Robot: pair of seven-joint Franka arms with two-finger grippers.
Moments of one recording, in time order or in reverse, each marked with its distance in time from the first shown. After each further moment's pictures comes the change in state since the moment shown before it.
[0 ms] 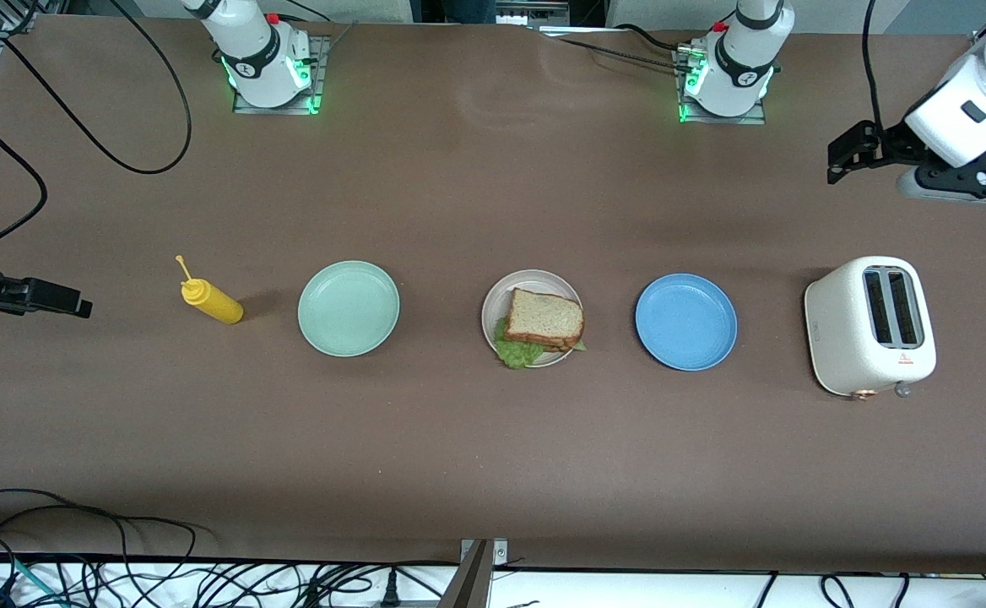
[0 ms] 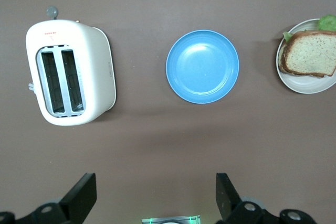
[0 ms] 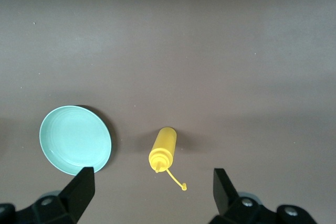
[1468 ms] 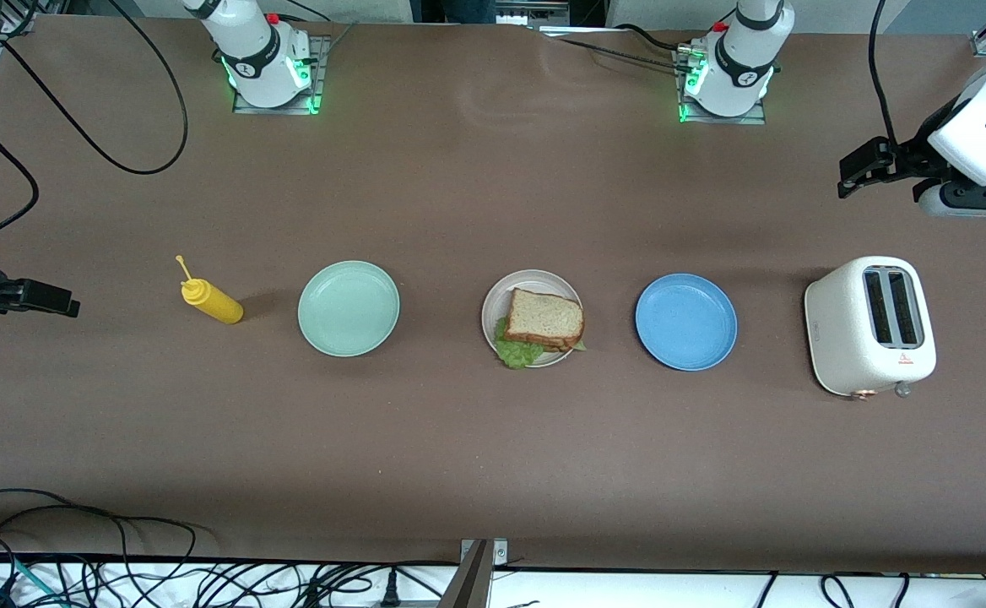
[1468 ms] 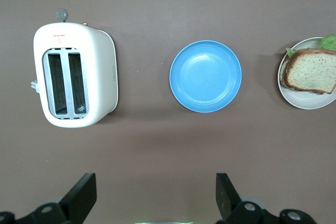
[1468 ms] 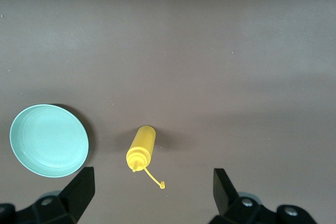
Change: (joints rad) left arm 0.010 0.048 -0.008 0.062 -0.001 -0.006 -0.050; right arm 0.001 0.003 -0.001 0.000 -0.079 0.000 -0.011
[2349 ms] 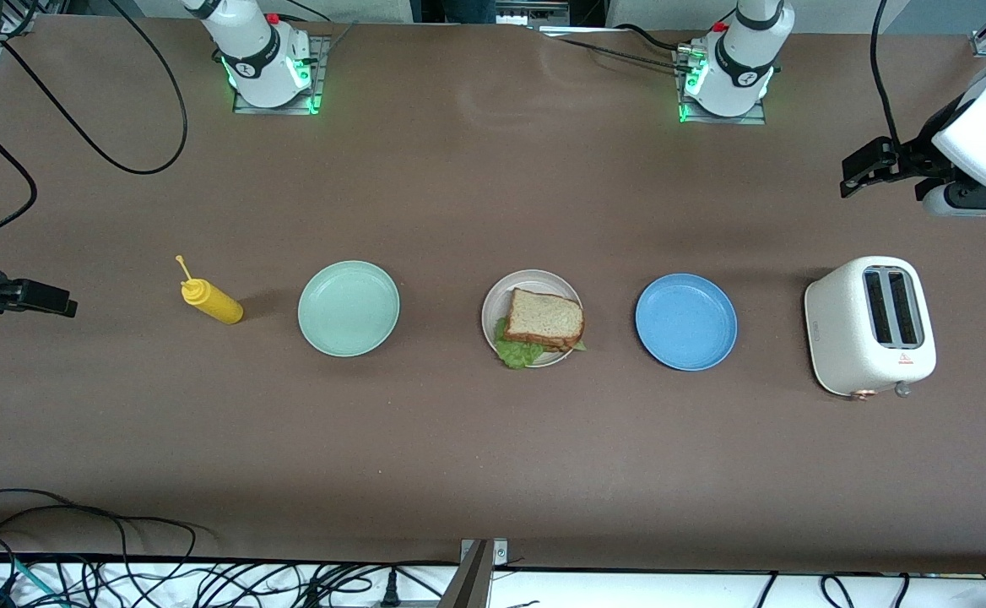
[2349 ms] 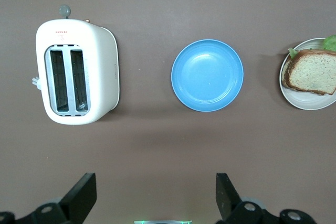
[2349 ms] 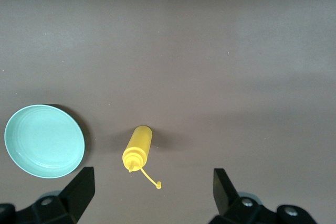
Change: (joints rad) left arm 0.002 0.000 0.005 0.001 0.000 -0.007 -0.009; right arm 0.000 0.000 0.000 0.000 -0.014 0.001 0.000
